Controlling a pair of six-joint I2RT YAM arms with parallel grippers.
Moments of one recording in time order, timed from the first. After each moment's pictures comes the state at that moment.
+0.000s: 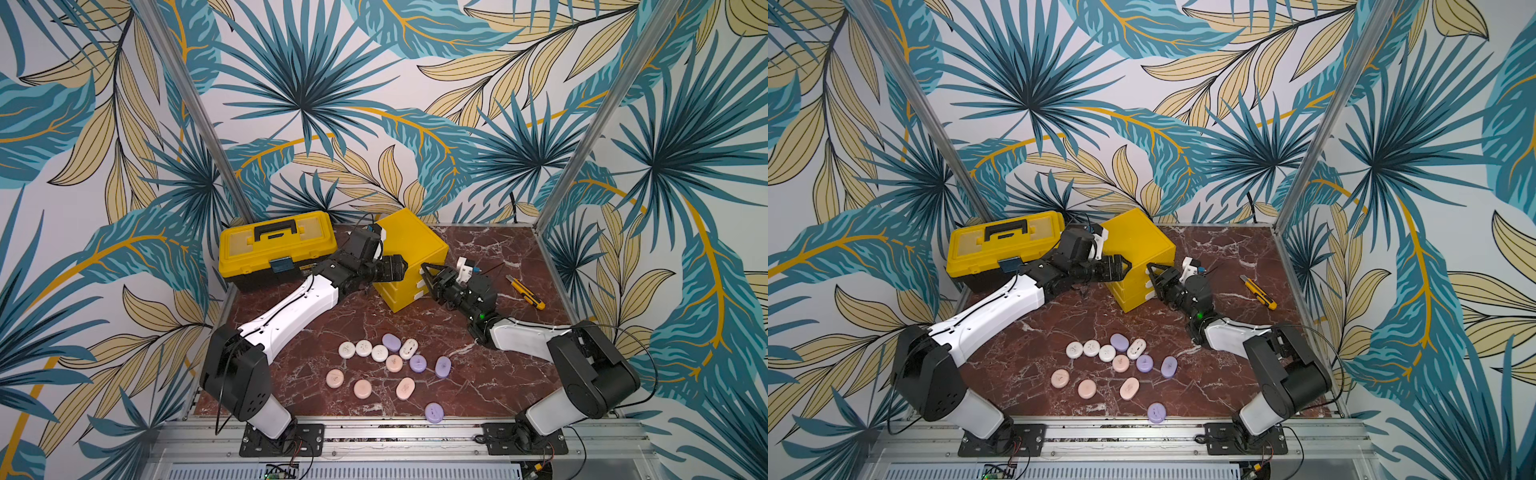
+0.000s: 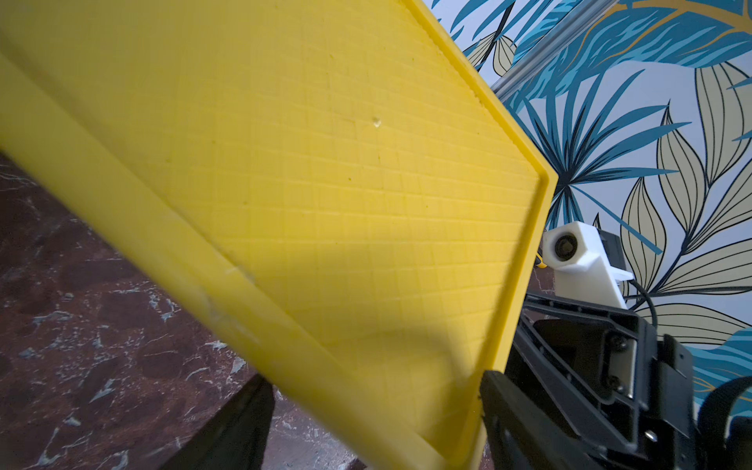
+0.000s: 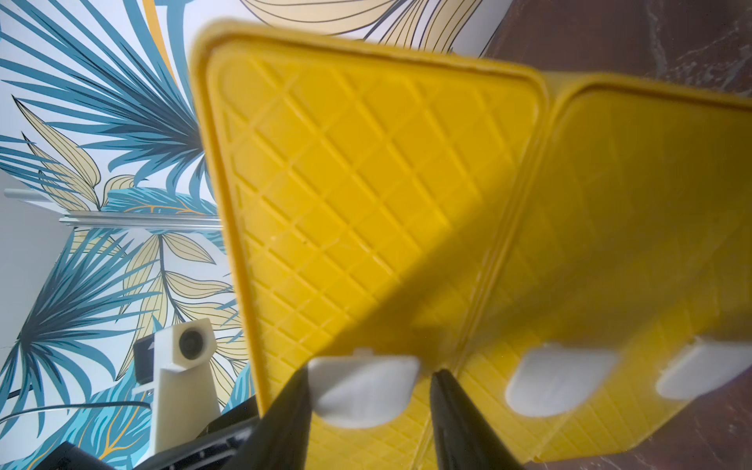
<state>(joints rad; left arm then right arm) -0.56 1.58 1.35 -0.40 0.15 -0.55 0.44 1.57 0.65 0.86 -0.19 1.44</state>
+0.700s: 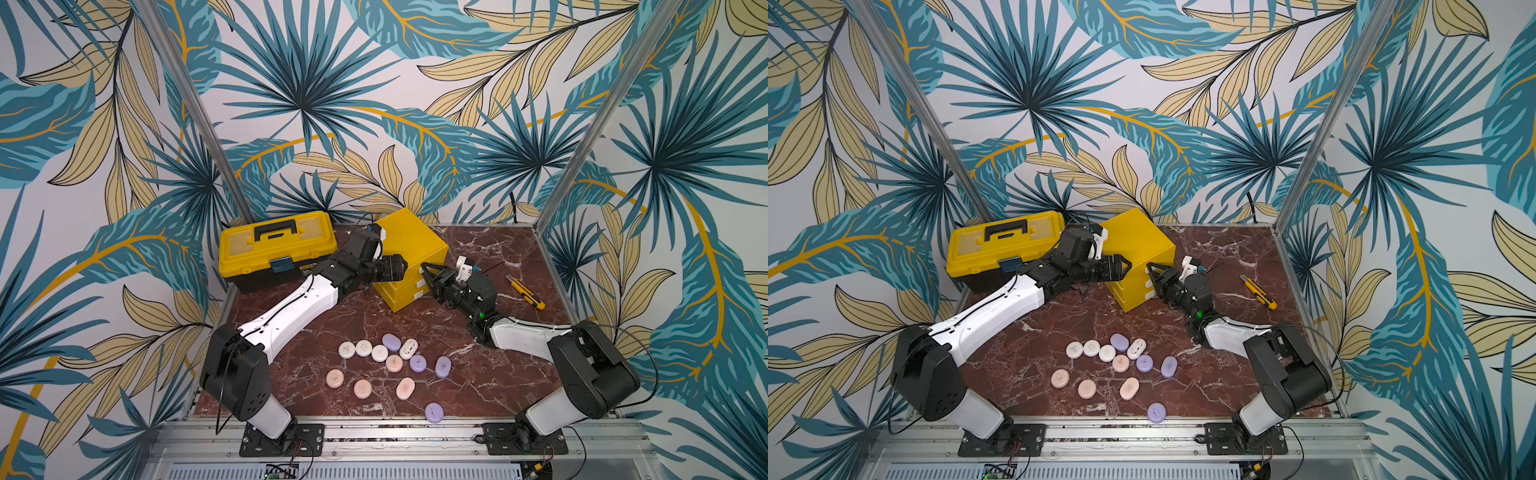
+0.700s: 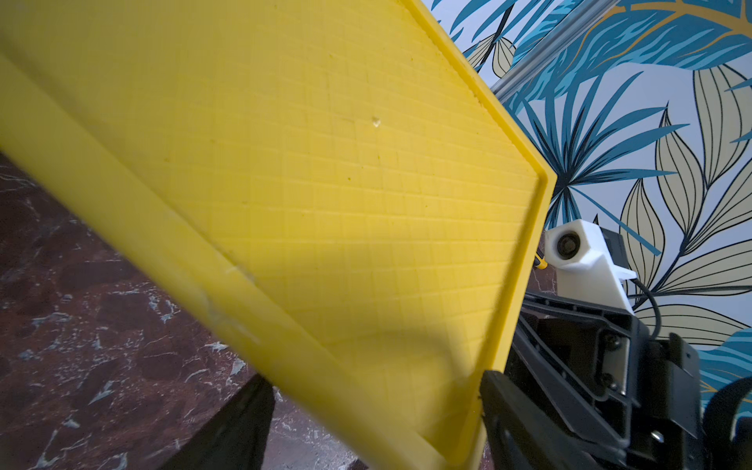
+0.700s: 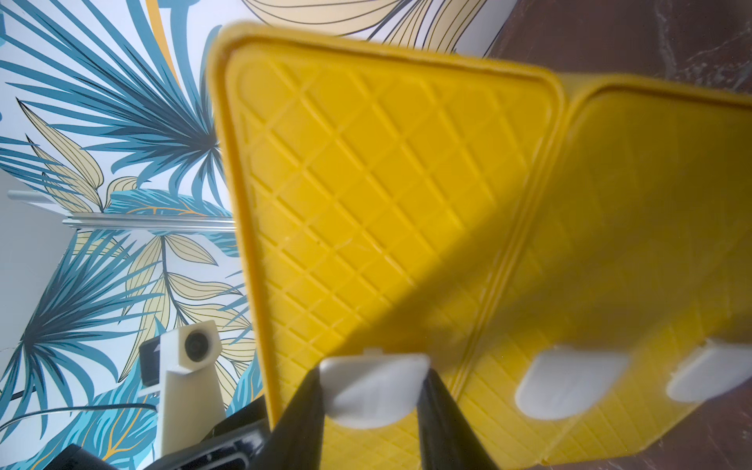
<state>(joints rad) -0.55 1.58 1.34 -0.40 0.15 -0.55 0.44 1.57 0.66 0.85 -0.19 1.45</state>
